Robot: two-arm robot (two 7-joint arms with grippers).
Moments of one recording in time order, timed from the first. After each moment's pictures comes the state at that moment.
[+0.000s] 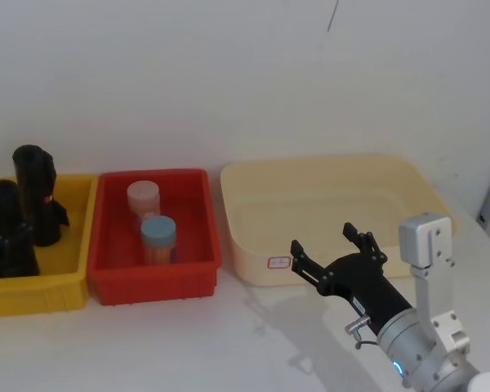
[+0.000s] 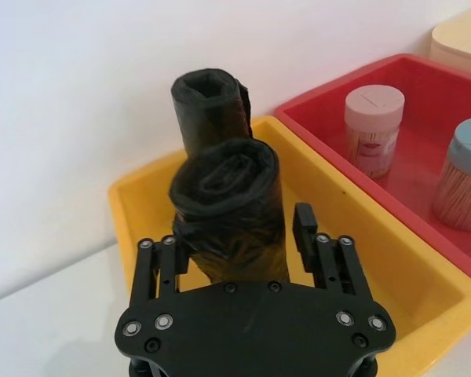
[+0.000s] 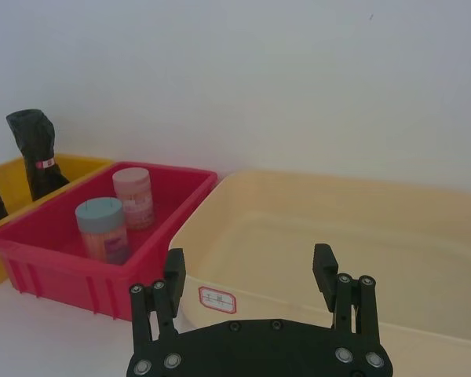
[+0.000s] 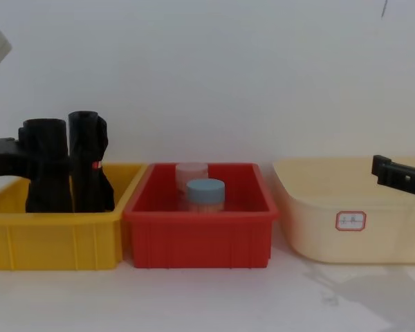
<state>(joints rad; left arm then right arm) -0.45 0.45 0.31 -1.34 -0.27 0.17 -0.31 -0.01 0.34 -0.23 -1.77 0.29 0.03 0.07</state>
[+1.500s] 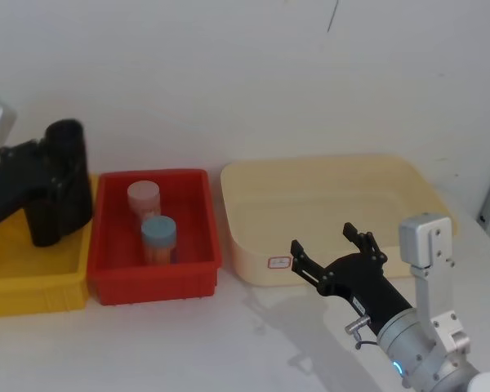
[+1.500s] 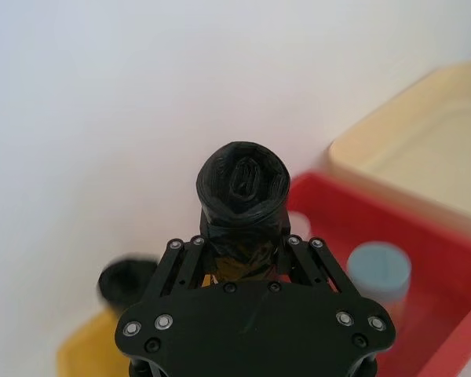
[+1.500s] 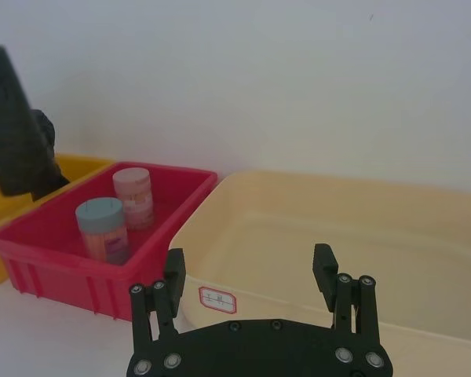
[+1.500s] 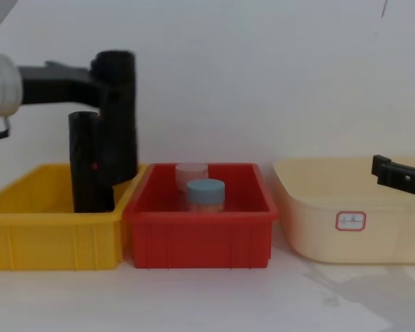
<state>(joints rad) -0.58 0.39 0.35 -1.38 -0.25 0.12 -0.43 -0.01 0.34 -0.23 -1.77 0.29 0.03 0.07</state>
